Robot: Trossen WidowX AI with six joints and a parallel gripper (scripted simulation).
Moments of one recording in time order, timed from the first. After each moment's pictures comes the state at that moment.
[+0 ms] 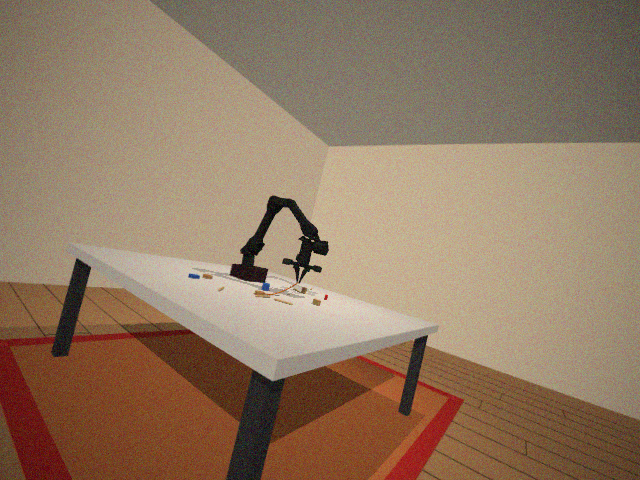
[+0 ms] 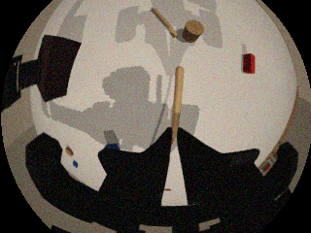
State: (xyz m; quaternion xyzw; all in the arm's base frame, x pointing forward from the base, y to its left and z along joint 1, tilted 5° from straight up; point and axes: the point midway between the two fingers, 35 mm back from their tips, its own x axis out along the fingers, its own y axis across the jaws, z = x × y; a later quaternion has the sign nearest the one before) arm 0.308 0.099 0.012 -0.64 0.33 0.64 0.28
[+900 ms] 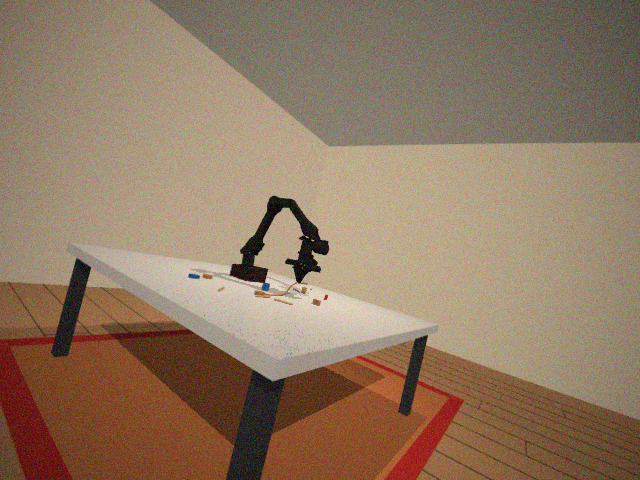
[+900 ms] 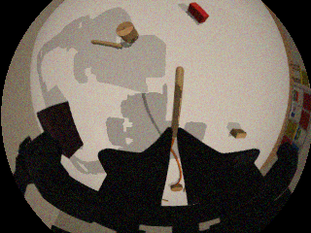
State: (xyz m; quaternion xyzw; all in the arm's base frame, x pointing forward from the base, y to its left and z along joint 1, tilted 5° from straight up) arm 0.320 0.089 0.014 -0.52 0.50 0.50 0.47
